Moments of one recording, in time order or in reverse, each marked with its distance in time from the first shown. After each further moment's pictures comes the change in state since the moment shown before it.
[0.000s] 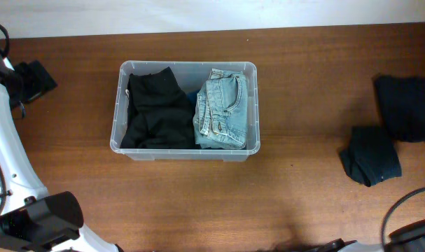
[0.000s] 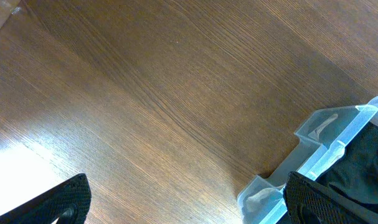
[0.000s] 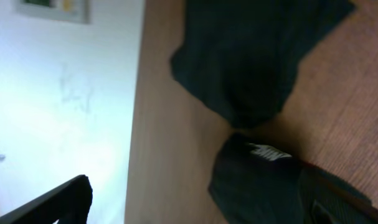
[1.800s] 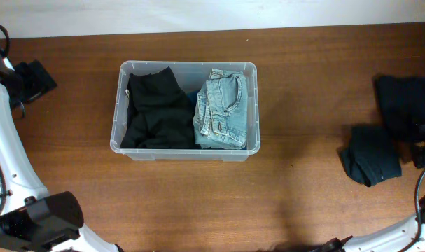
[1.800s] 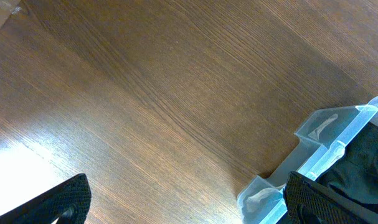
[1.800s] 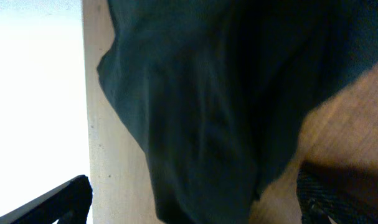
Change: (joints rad) left arm 0.000 0.000 0.000 0.000 0.000 0.000; right arm 0.175 0.372 -0.005 0.418 0.100 0.117
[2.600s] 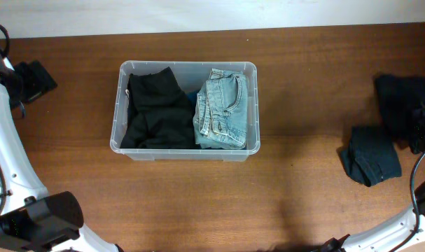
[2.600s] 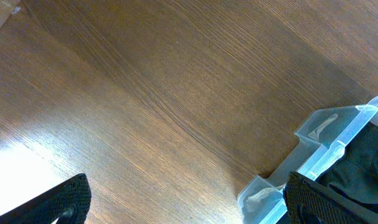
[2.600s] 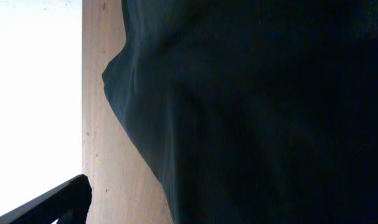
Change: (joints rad) left arm 0.000 0.000 0.000 0.000 0.000 0.000; right arm 0.101 0.062 0.103 0.004 0.092 0.044
